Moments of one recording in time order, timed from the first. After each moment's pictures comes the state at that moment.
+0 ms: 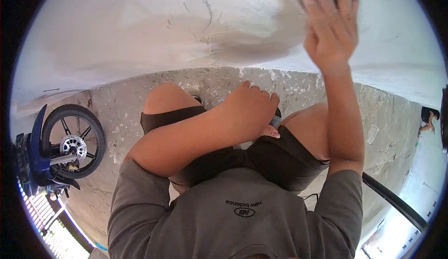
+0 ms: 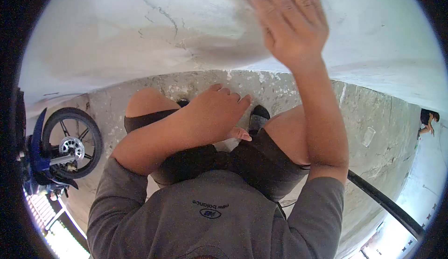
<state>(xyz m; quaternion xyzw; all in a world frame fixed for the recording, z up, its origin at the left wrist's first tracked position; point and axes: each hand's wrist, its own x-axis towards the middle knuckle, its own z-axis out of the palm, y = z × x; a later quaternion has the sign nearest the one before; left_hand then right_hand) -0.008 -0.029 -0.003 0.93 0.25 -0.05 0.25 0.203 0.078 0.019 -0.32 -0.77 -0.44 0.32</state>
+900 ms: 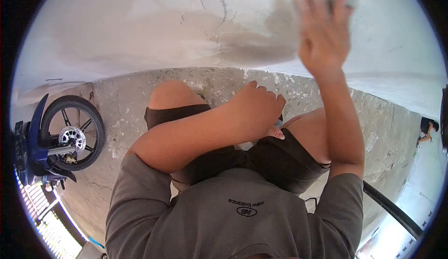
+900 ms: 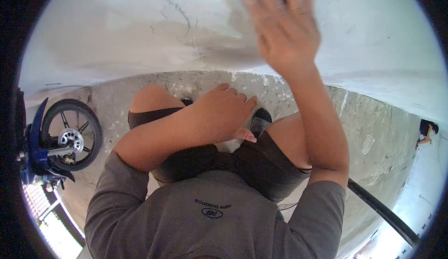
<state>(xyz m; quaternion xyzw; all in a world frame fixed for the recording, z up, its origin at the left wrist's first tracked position) -0.012 -0.031 -0.005 0.93 0.25 -0.04 0.26 0.177 0.053 0.026 -0.46 -0.76 -0.38 0.25</state>
